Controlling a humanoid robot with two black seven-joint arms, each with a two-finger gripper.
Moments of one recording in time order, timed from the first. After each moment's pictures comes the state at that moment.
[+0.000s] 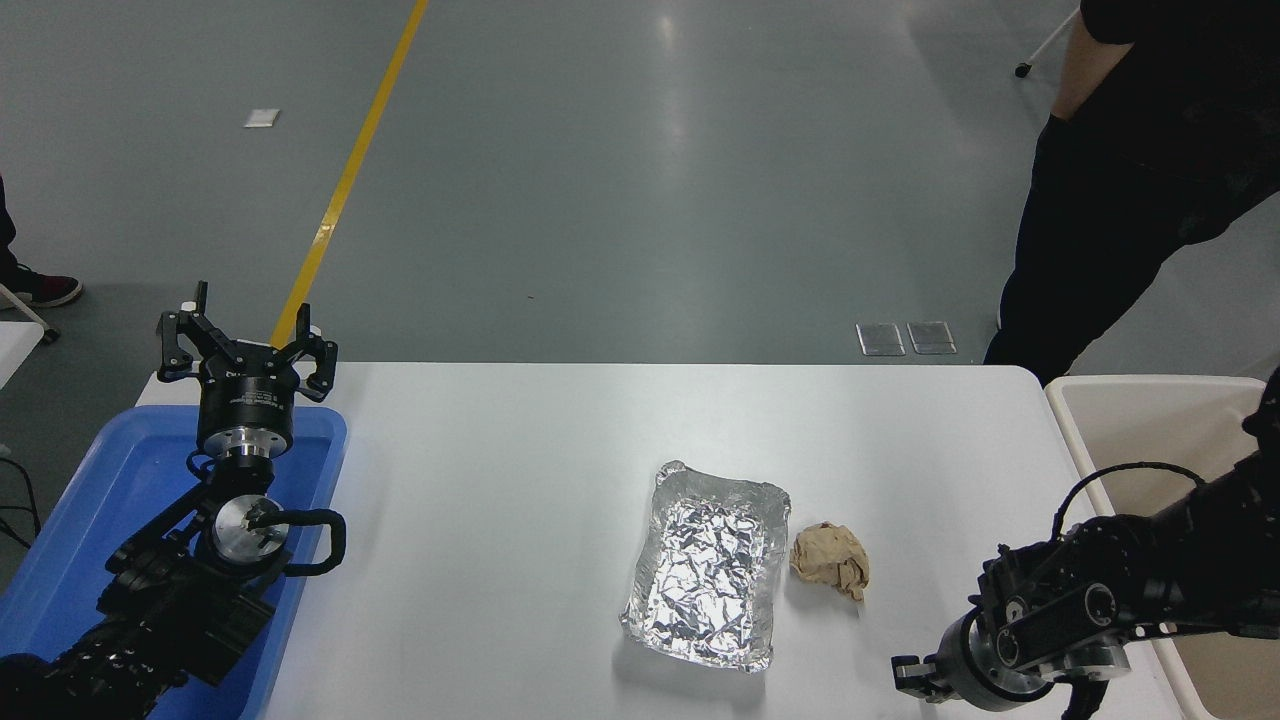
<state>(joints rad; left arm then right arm) -0.61 0.16 -1.02 -0.40 -0.11 -0.52 -0.58 1.34 -0.27 -1.11 1.46 -0.33 -0.08 -0.19</state>
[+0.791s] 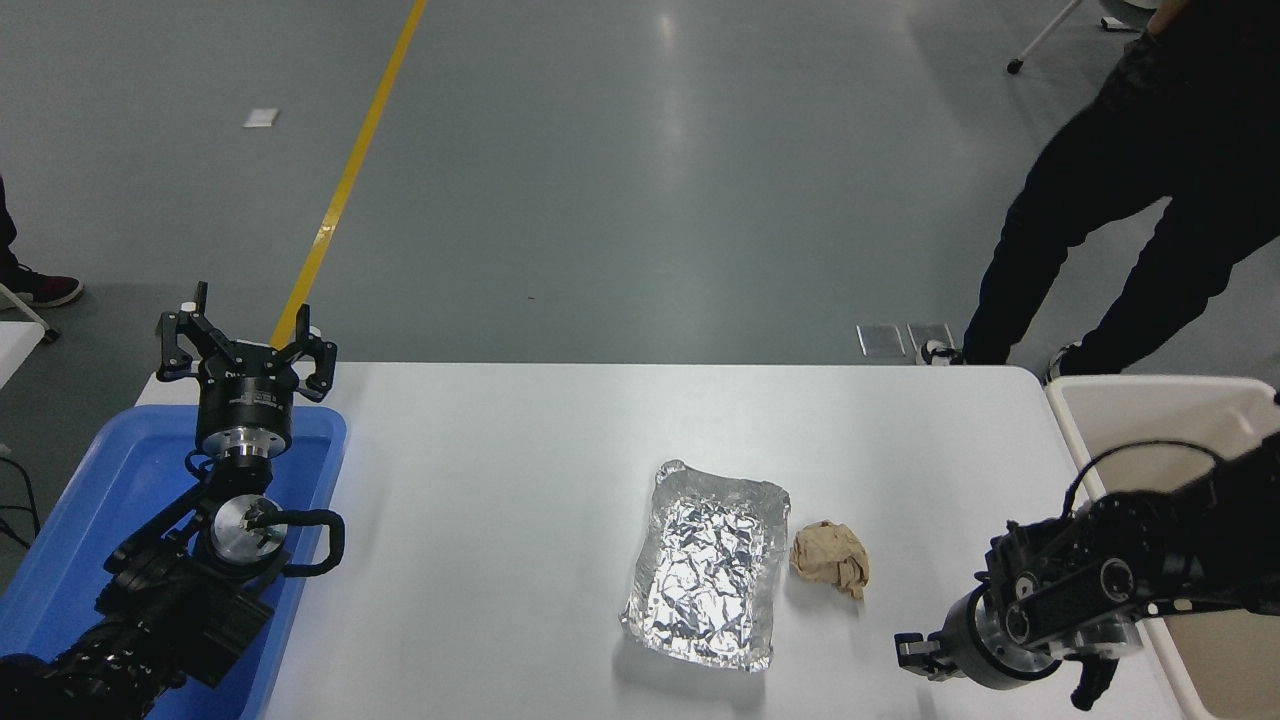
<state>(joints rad) -0.61 0.17 -1.00 -0.40 -0.12 -0.52 -0.59 1.57 -0.36 -1.16 1.61 -0.32 -0.04 -0.19</state>
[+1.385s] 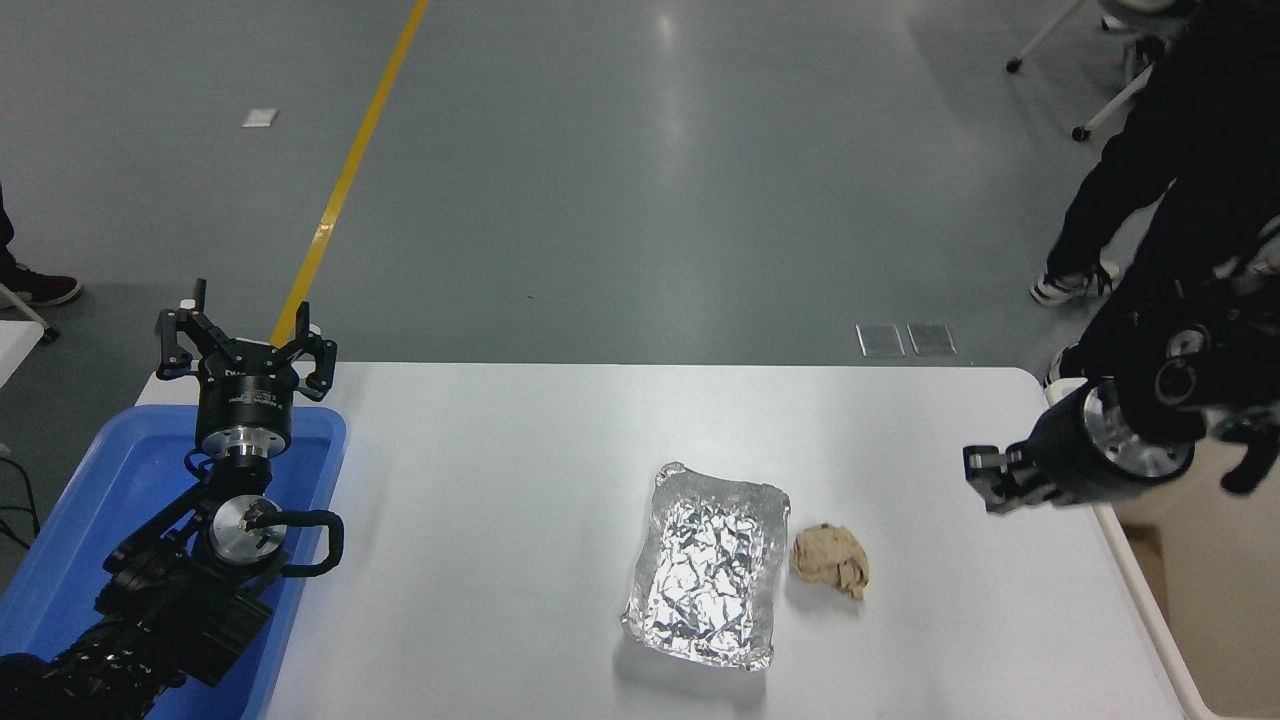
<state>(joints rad) -0.61 0.17 -1.00 -0.41 -0.12 -0.52 -0.59 2.28 -0.49 -1.25 1.74 -0.13 0.35 -0.18</state>
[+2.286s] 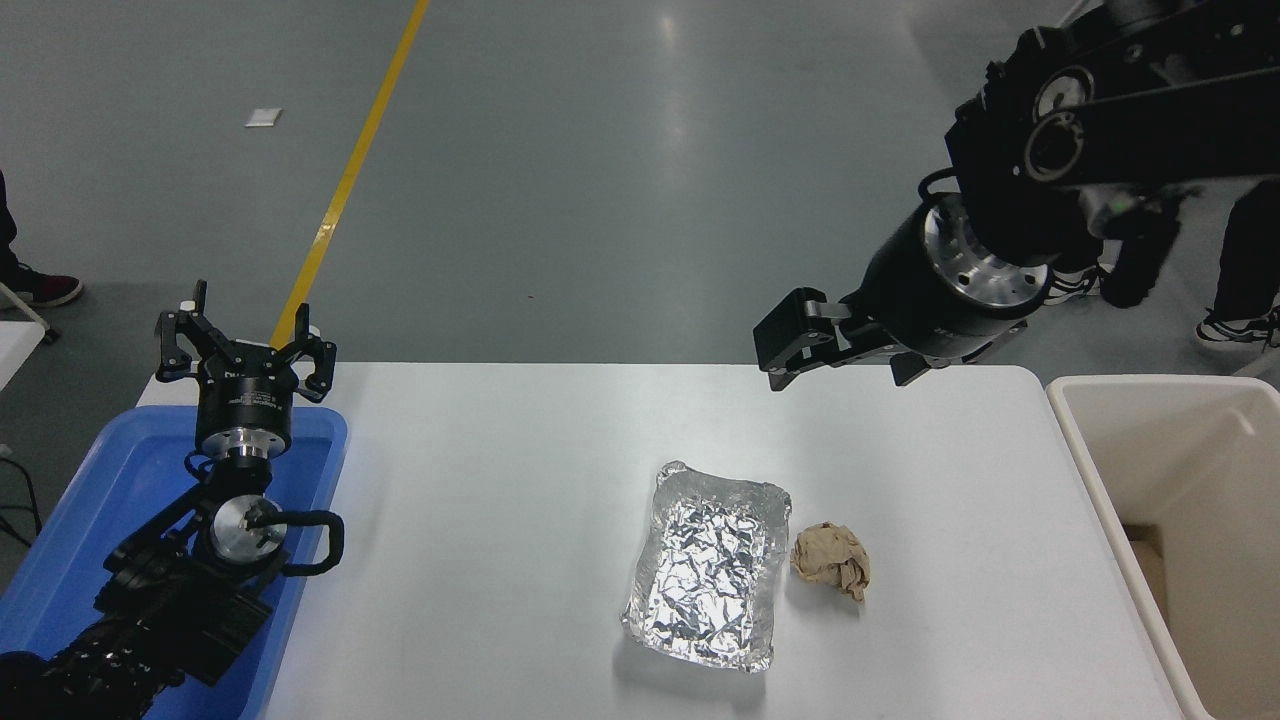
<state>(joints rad) -0.61 0.17 -1.00 -0.41 -0.12 -0.52 -0.59 2.46 -0.20 -1.06 1.59 0.12 0.59 -0.18</state>
